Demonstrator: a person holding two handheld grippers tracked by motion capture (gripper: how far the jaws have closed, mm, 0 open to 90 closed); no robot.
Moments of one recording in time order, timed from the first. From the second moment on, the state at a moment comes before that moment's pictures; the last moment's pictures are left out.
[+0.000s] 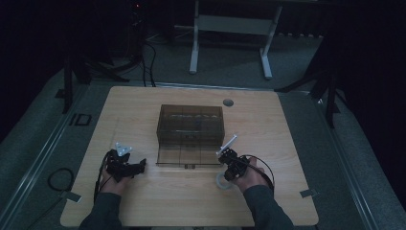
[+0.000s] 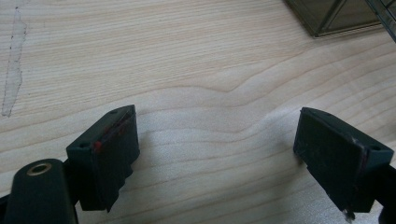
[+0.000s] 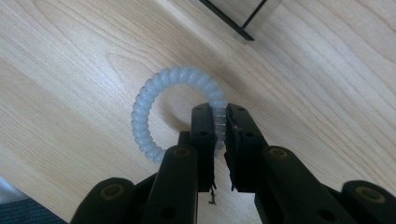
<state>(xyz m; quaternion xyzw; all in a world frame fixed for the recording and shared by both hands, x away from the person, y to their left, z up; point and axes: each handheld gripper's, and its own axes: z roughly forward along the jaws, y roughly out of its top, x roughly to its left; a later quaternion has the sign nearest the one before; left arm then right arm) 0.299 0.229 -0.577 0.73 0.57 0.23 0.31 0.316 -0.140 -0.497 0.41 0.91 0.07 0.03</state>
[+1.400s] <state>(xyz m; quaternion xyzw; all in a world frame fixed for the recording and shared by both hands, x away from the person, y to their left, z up) 0.299 0.229 -0.577 0.73 0.57 0.23 0.31 0.312 -0.128 -0.475 0.40 0.91 0.08 0.04</state>
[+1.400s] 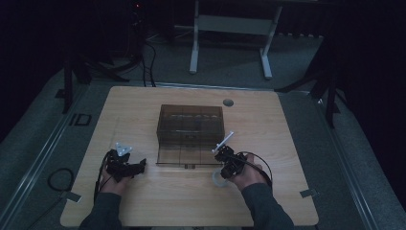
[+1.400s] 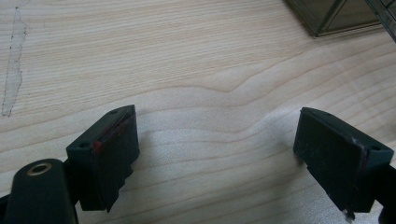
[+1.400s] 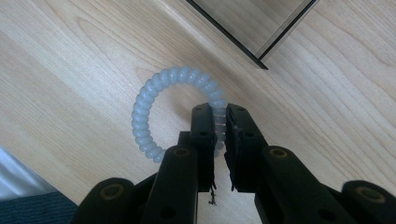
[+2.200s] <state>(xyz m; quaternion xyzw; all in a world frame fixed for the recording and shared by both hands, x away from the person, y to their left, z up) 0.299 0.229 -0.577 0.73 0.57 0.23 0.31 0.314 -0.127 -0.459 0.39 0.92 0.09 0.05</state>
